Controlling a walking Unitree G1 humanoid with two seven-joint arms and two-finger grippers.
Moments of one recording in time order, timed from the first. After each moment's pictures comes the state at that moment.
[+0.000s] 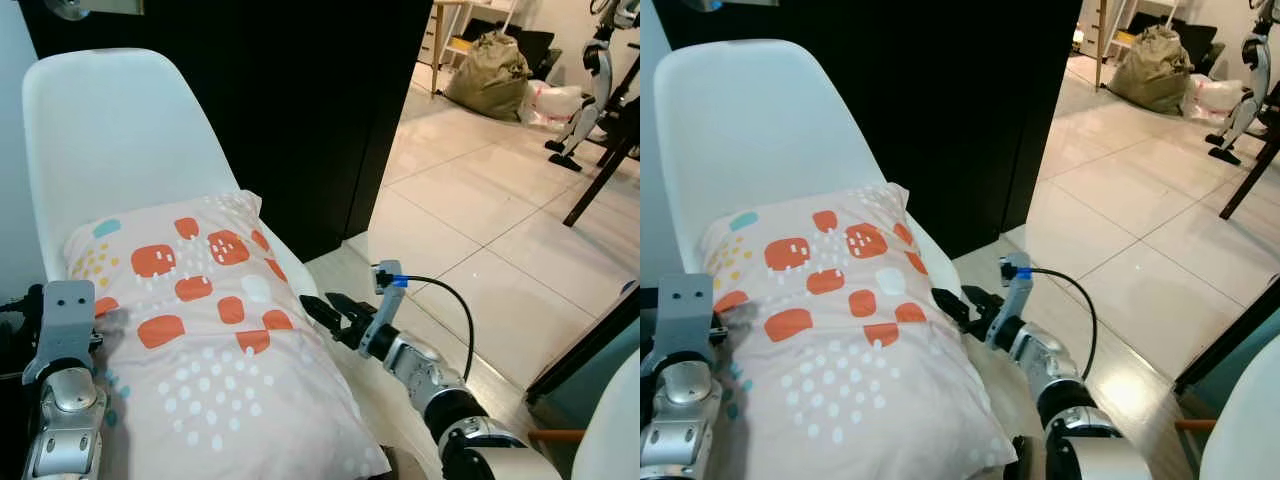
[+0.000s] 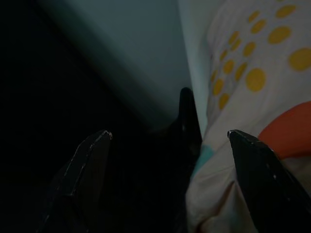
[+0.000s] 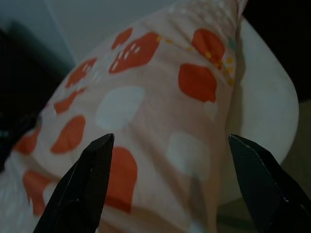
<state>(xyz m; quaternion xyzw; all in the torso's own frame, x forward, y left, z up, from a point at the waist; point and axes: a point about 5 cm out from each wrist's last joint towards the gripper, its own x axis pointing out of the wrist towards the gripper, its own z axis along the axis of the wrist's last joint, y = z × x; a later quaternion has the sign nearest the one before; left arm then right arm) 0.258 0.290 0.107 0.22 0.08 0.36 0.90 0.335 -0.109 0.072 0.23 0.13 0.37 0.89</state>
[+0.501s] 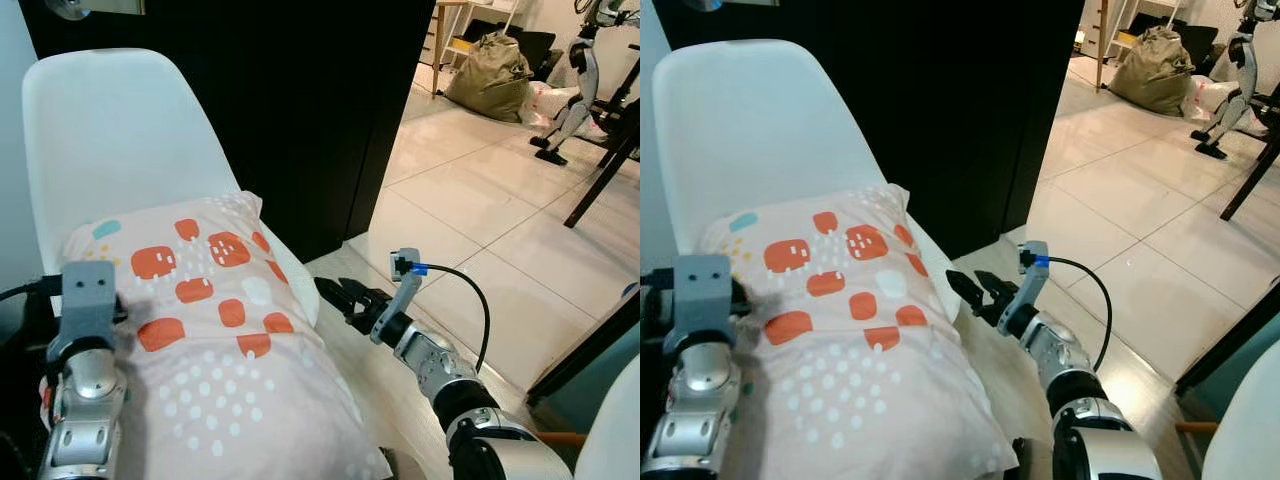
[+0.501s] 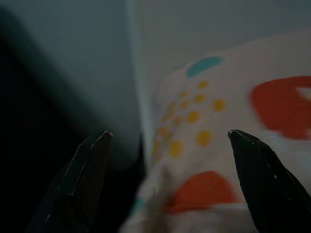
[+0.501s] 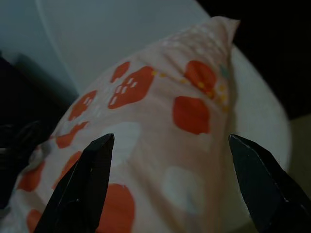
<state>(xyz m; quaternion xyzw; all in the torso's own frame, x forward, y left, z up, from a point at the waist) 0.277 0.247 0.127 0.17 -0.01 0.29 0.94 0.345 -0.114 0.085 0.28 0.09 0.34 0.89</state>
